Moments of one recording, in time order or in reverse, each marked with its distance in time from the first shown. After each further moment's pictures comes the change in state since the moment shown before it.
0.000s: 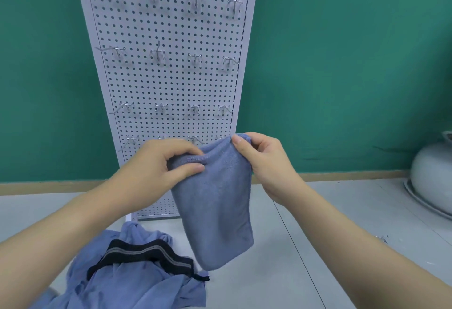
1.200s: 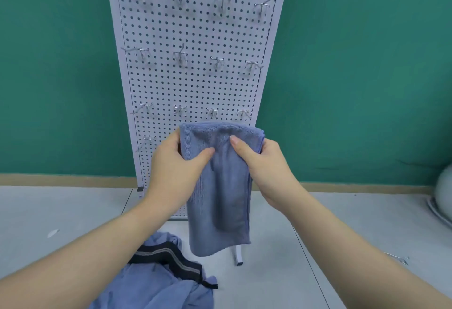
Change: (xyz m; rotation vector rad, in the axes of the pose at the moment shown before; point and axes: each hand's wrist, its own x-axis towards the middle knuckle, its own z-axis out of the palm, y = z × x) left_hand 0.011 -0.002 0.029 -0.402 0.517 -0.371; right_hand 0.021 0.000 0.038 0.016 0.015 0.080
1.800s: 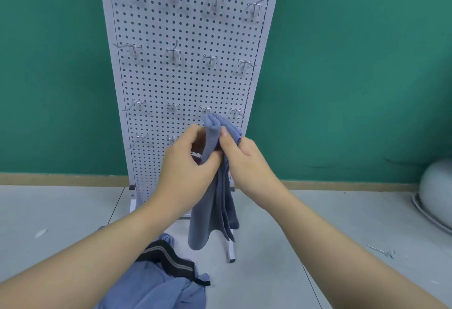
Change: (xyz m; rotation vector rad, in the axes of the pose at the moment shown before) left_hand -0.013 0.009 0.018 0.006 -0.118 0.145; right_hand -0.015 -0.016 0.017 -0.229 -0.102 -0.103
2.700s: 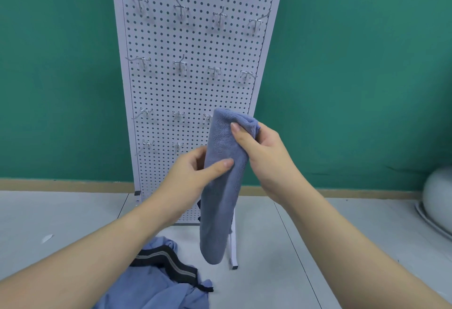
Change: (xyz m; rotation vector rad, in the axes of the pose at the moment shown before) left_hand -0.002 -0.009 -0.013 -0.380 -0.301 -0.267; right_hand -0.002 -0.018 -0.020 0.246 0.079 -0.076
